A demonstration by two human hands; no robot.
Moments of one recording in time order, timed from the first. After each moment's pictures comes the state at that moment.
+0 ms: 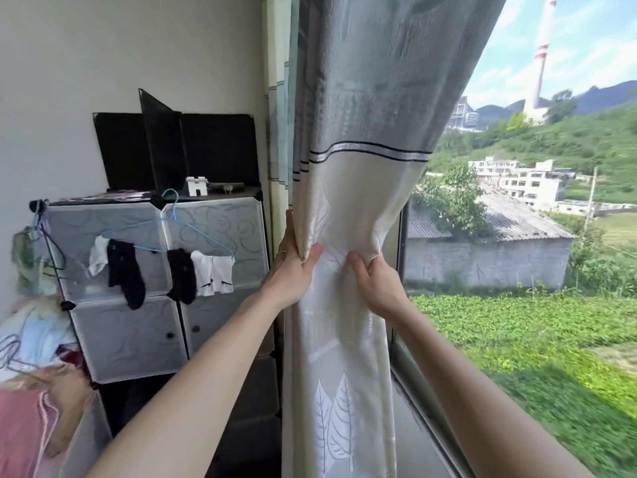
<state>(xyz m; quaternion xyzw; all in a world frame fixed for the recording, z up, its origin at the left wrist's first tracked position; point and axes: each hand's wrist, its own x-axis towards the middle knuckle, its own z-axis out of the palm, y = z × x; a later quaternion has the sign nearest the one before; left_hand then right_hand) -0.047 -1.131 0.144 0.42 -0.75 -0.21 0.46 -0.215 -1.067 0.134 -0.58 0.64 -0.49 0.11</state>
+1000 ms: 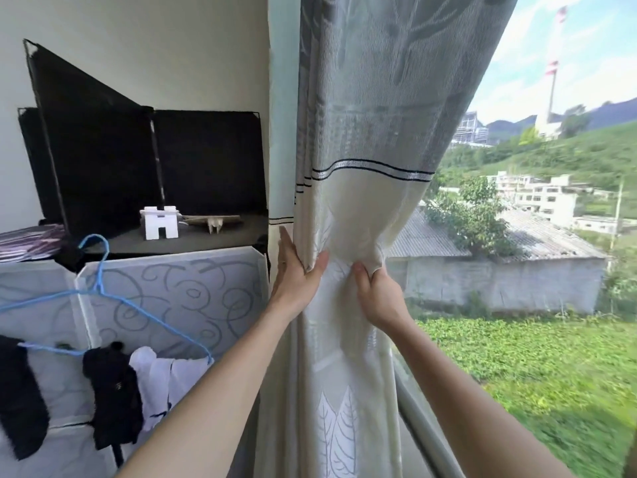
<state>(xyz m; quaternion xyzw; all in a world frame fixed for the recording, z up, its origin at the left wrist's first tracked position) -0.061 -1.611 0.162 0.42 -0.70 -0.24 0.52 -0.217 -1.568 0.142 -0.57 0.64 -0.52 0.09</state>
